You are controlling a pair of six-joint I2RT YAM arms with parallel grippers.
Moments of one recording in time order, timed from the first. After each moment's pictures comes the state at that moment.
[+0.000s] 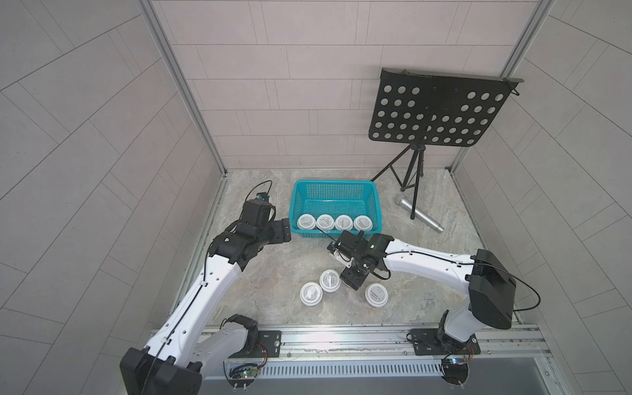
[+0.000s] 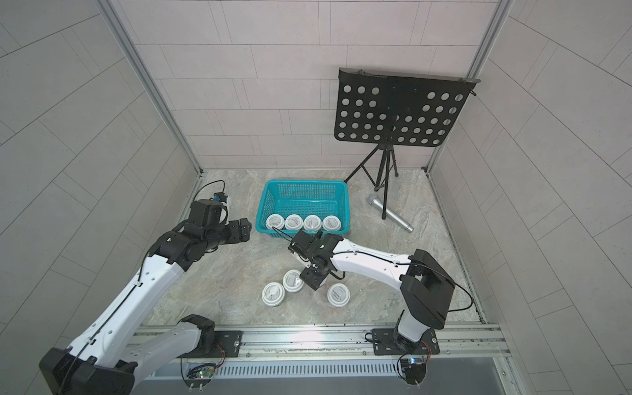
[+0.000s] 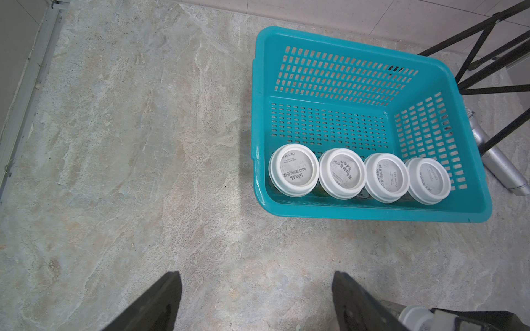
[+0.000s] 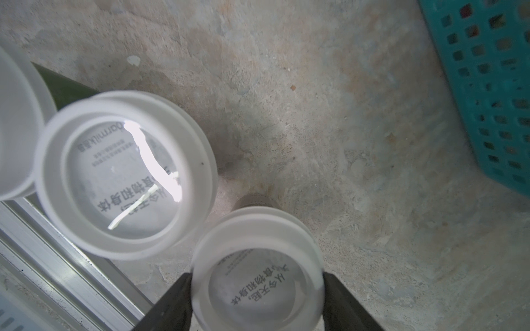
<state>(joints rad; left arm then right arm) -0.30 1.03 1.01 -0.78 -0.06 -0.34 0.95 1.61 1.17 -0.87 0.04 0.07</state>
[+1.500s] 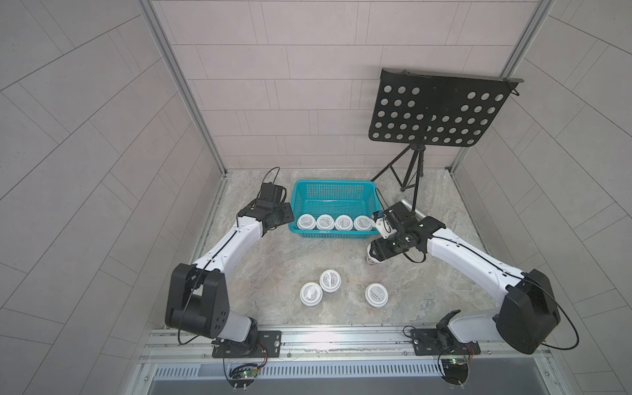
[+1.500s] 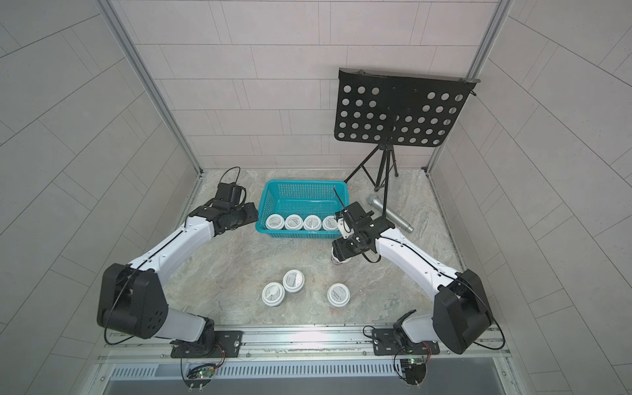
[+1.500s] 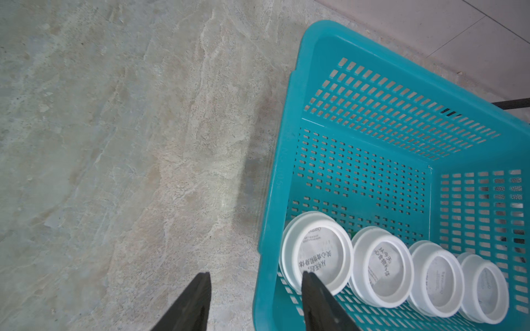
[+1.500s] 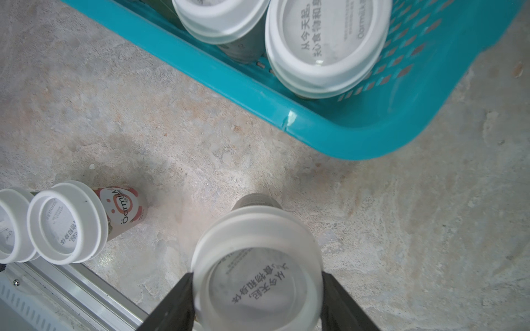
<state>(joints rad) -0.23 1.50 1.11 -0.50 -0.01 -0.49 0.49 1.36 1.04 -0.84 -0.16 0.14</state>
